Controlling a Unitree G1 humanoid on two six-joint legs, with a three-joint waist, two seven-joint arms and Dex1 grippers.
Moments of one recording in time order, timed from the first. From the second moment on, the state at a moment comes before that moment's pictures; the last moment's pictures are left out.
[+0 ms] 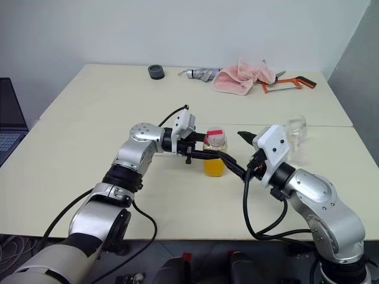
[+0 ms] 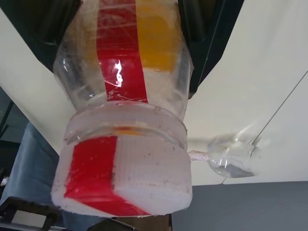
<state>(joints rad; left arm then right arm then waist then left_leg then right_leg) -0.95 0.29 -0.16 0.67 -0.22 0.04 -1.40 -0.27 -0.48 -0.05 -0.76 0.53 0.78 0.44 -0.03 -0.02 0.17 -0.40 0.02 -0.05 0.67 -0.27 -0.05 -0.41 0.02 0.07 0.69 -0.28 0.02</state>
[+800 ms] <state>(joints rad) -0.95 0.28 -0.16 0.63 -0.23 0.06 -1.41 -0.49 -0.46 0.03 -0.50 0.57 0.76 0.50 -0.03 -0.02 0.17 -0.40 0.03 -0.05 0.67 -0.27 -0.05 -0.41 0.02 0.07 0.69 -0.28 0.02</state>
